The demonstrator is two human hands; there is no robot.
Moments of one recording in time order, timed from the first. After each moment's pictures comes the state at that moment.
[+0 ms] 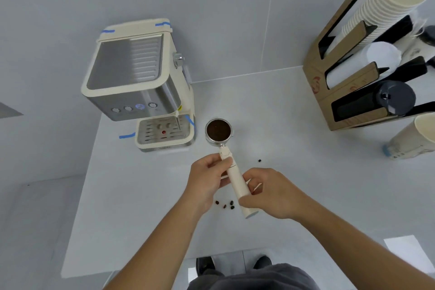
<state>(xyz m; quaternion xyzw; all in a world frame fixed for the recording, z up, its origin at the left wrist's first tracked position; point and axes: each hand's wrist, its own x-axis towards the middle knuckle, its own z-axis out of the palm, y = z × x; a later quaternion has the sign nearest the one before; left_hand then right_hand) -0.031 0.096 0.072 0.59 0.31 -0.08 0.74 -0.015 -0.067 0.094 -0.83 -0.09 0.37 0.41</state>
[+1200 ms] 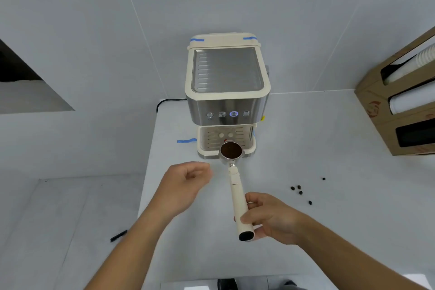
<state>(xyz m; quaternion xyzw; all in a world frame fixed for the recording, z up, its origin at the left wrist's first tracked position) -0.105 0.330 0.114 0.77 0.25 -0.06 0.59 -0.057 0.113 0.069 -0.60 0.04 0.56 0.57</state>
